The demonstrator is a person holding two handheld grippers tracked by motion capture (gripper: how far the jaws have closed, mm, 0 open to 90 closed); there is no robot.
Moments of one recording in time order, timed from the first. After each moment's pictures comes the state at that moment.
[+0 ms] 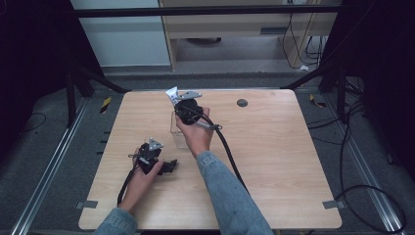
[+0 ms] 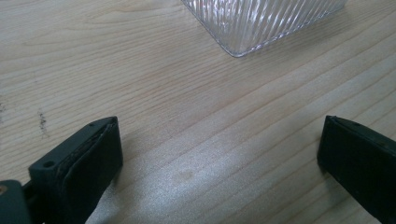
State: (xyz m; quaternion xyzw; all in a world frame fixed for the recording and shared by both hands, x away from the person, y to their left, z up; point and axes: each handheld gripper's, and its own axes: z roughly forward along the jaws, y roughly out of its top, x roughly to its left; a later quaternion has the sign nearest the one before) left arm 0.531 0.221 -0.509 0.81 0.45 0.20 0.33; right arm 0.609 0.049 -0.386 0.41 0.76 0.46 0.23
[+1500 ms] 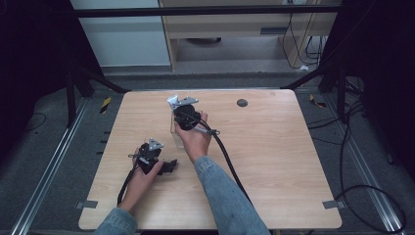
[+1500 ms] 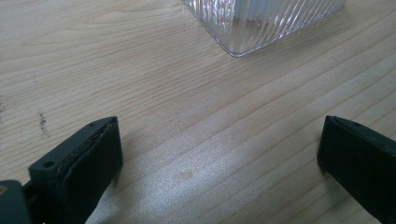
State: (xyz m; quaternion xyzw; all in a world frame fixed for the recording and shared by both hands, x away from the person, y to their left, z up) left arm 0.531 0.221 -0.508 0.81 0.44 0.20 0.33; right arm 0.604 0.057 -0.404 0.42 0.76 0.44 0.23
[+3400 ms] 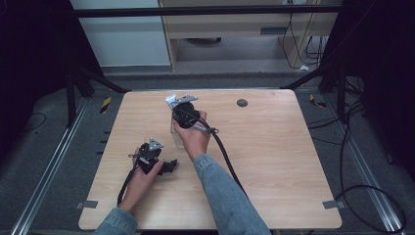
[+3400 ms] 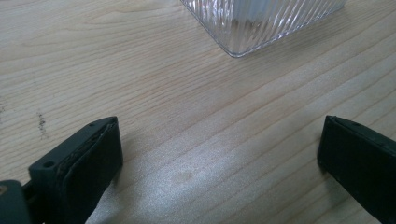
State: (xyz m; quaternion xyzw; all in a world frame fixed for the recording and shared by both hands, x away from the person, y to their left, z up) left arm 0.531 0.221 -0.508 0.81 0.44 0.20 0.33; right arm 0.609 0.059 -0.400 0.42 0.77 0.43 0.22
